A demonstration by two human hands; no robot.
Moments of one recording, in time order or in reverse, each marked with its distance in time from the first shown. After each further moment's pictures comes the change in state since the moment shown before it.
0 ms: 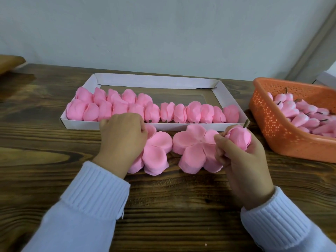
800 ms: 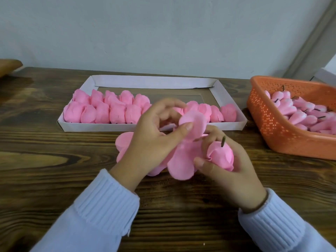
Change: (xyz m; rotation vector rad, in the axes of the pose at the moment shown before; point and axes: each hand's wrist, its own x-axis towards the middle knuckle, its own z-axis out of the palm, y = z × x) left_hand -0.019 0.047 -0.008 -1.286 -0.113 0.309; right_hand -0.011 -0.006 0.005 -0.145 -0.448 -0.274
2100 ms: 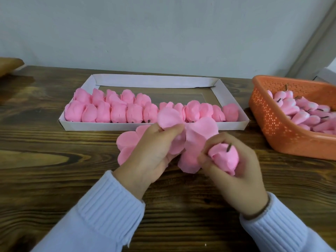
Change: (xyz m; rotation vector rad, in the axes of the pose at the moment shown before) left_hand -0.002 -0.009 0.015 -0.526 0.201 -0.669; right_hand -0.006 -0.004 0.002 -0.248 0.122 -0.109
